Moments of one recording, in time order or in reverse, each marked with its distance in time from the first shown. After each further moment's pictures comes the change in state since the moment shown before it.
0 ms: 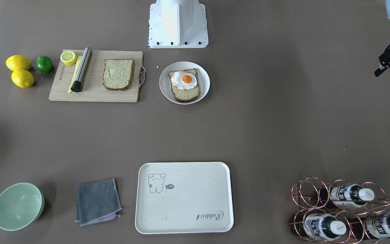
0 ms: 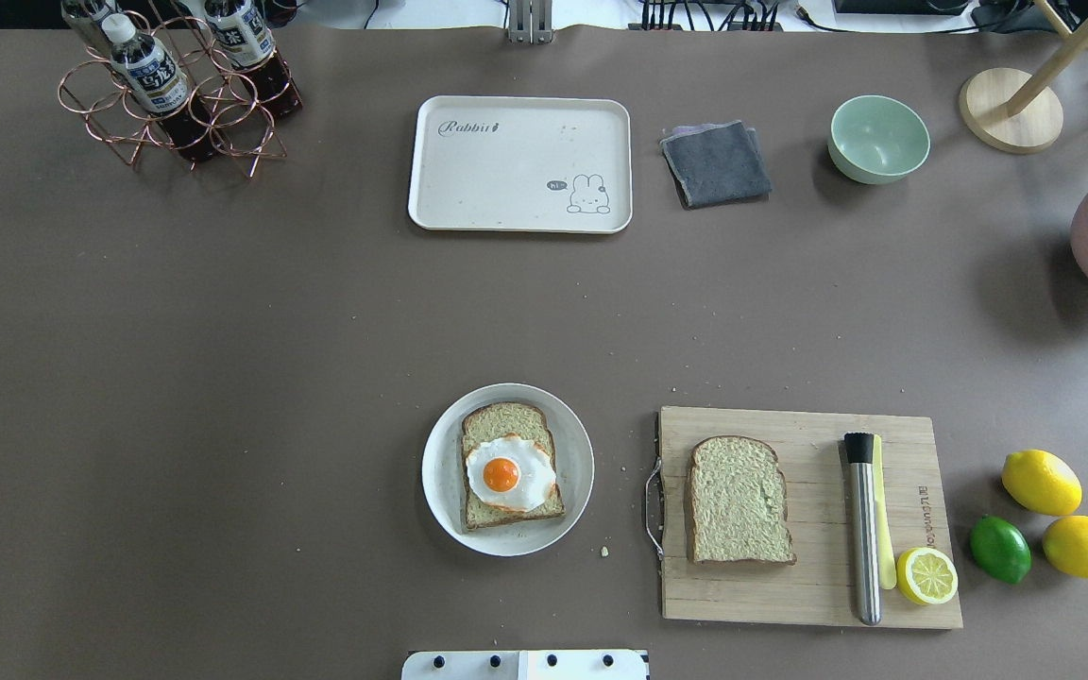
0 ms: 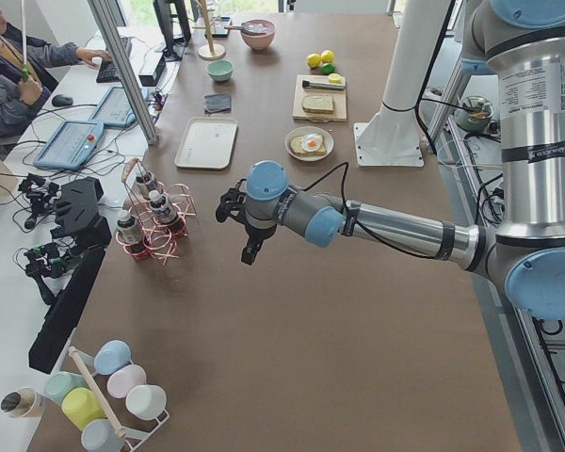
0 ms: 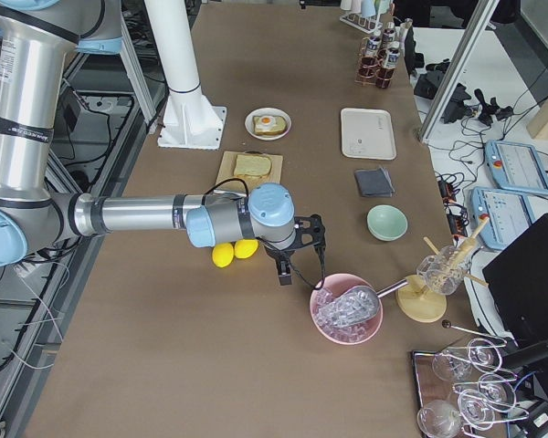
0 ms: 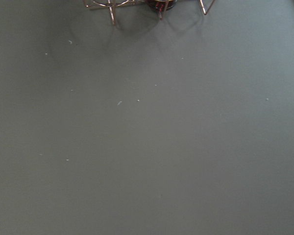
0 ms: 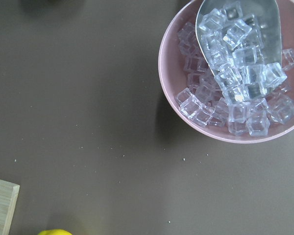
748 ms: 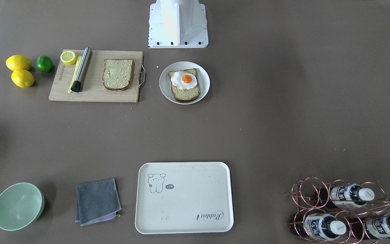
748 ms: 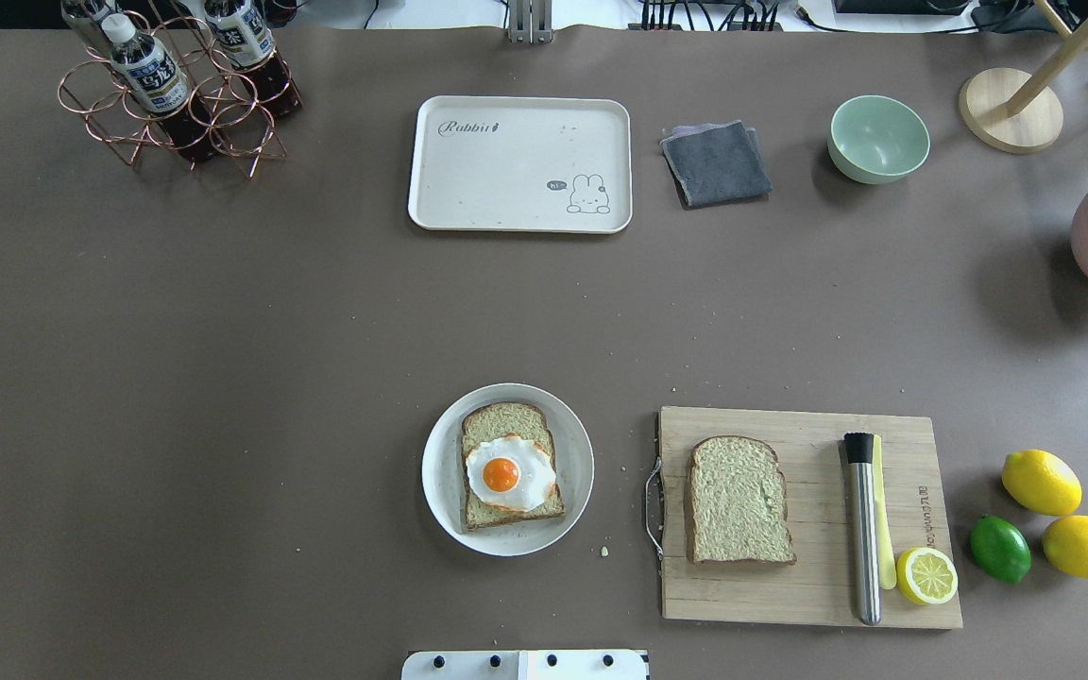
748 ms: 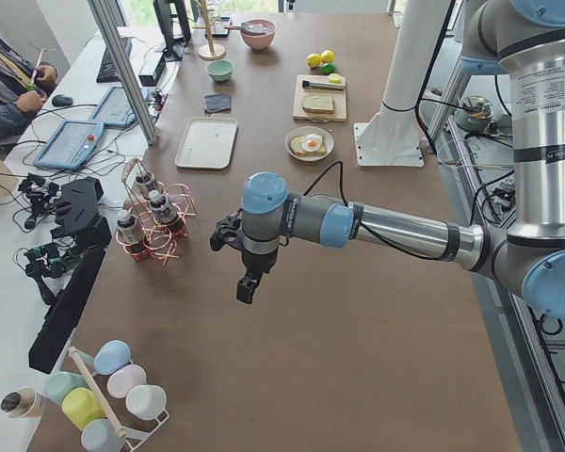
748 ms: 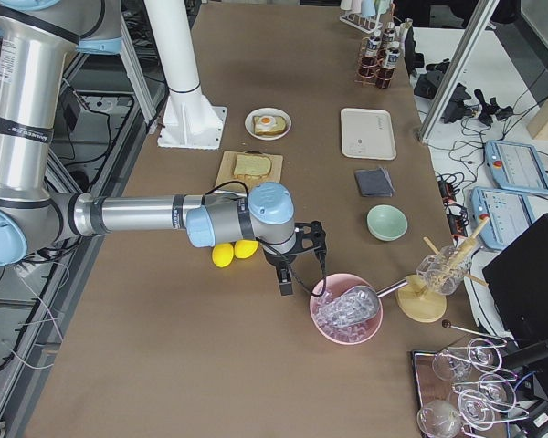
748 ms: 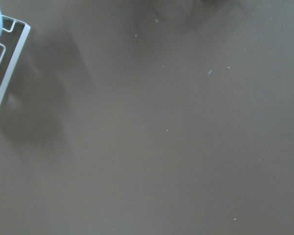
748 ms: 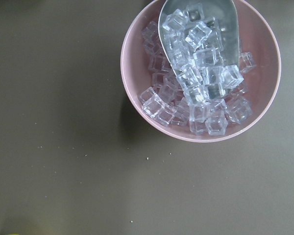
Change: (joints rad) left arm -0.112 0.004 -0.013 0.258 0.164 0.267; right arm -0.008 -0.002 0.001 -0.009 -0.131 -0.015
